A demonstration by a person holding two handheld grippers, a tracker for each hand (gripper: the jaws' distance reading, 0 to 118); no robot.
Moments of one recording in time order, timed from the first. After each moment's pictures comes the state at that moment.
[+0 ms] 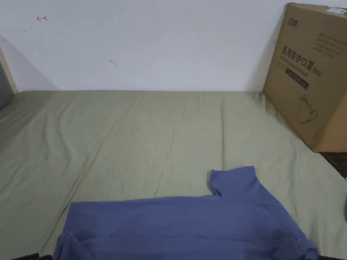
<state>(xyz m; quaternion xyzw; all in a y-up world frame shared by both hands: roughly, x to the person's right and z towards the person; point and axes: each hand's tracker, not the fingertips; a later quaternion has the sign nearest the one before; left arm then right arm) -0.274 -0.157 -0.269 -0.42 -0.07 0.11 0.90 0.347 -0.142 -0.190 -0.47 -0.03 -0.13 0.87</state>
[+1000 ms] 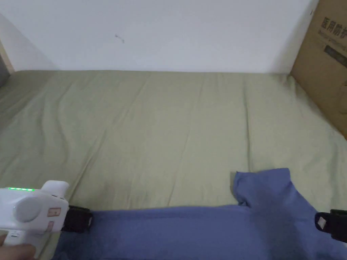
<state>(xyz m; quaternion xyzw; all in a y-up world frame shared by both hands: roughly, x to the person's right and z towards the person) -0.241 -0.267 -0.519 -0.53 -0.11 -0.03 0.84 0.350 -0.165 -0.363 -0.44 0.01 -0.13 0.89</state>
